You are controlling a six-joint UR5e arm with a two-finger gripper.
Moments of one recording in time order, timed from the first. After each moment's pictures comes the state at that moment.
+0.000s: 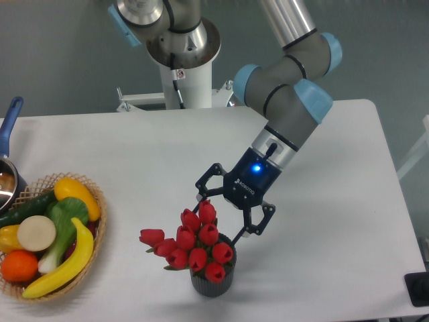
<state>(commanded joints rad) 2.63 -1.98 -1.74 -0.68 0.51 1.03</state>
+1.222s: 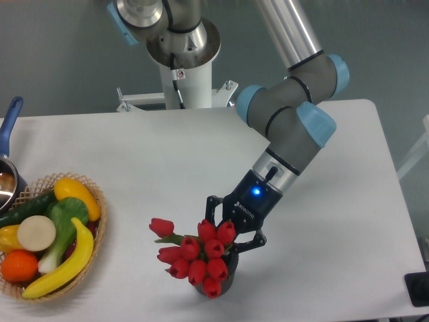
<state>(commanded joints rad) 2.61 -2.02 -1.65 -0.68 0.58 1.02</state>
